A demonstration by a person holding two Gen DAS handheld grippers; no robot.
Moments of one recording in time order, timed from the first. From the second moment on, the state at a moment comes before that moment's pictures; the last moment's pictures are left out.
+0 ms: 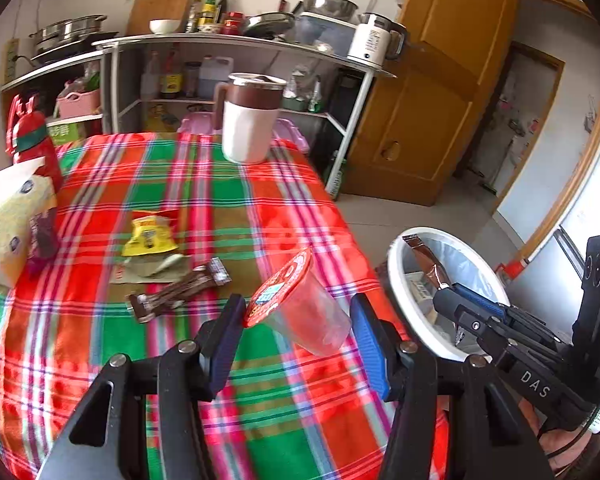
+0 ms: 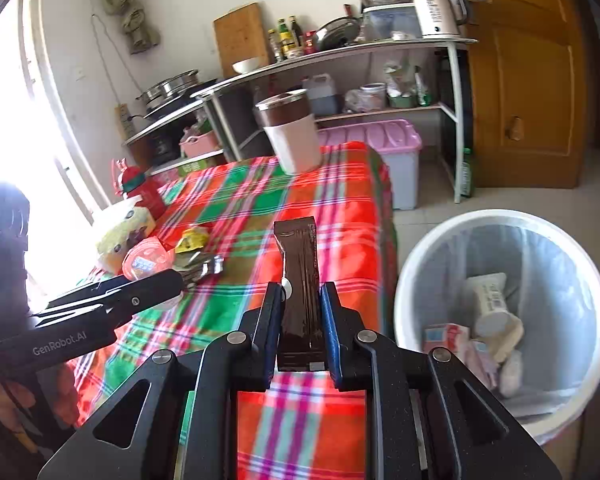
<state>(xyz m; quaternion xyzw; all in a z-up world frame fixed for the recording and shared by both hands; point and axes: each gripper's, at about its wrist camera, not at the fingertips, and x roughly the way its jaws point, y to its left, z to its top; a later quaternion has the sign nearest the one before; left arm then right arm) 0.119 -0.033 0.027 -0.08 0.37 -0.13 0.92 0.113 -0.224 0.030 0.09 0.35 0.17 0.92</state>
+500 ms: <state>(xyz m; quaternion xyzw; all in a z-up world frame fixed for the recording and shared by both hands) 0.138 -0.135 0.022 -0.05 0.40 -0.23 0.89 0.106 -0.325 0.016 0.12 0.36 0.06 0.92</state>
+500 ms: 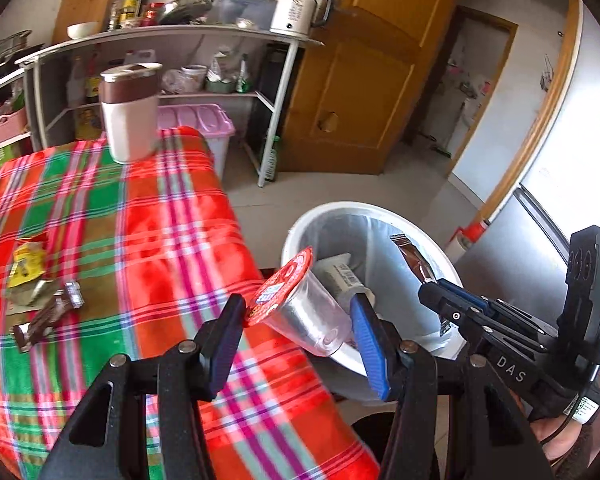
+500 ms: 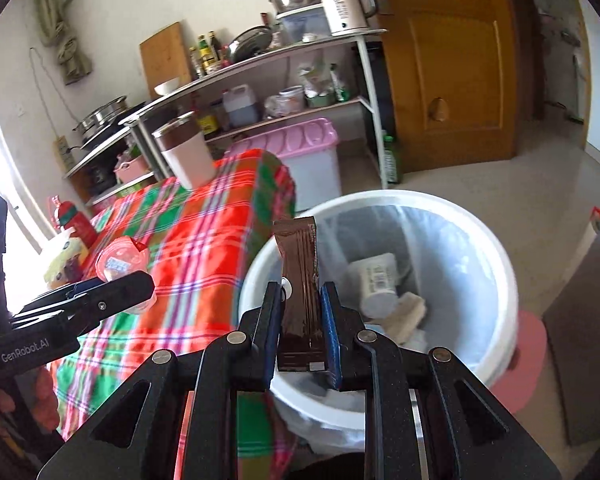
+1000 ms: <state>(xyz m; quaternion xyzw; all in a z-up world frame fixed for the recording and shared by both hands) 0.152 -0.215 0.004 0.01 0.42 -0.26 0.87 0.111 -0.374 -0.008 0.12 0.40 0.00 0.91</state>
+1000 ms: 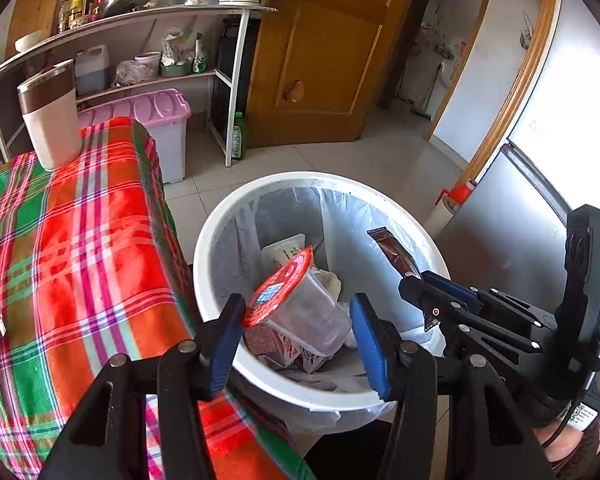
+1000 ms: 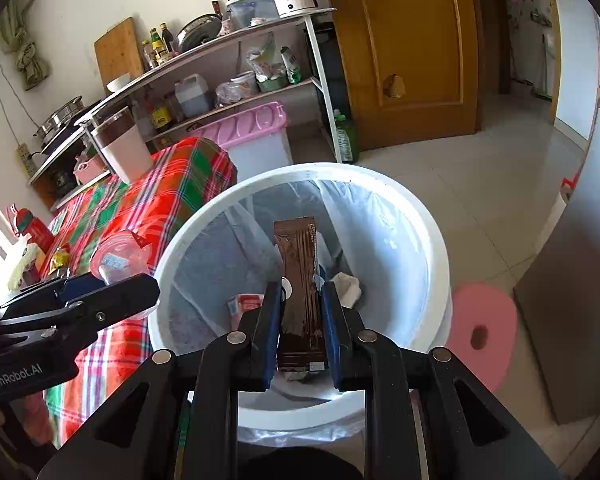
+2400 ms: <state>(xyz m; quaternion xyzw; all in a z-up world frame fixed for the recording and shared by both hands) 0.125 -0.098 0.017 -0.06 0.39 -0.18 0.90 0.108 -0.299 0.005 0.10 0.39 0.05 0.91</state>
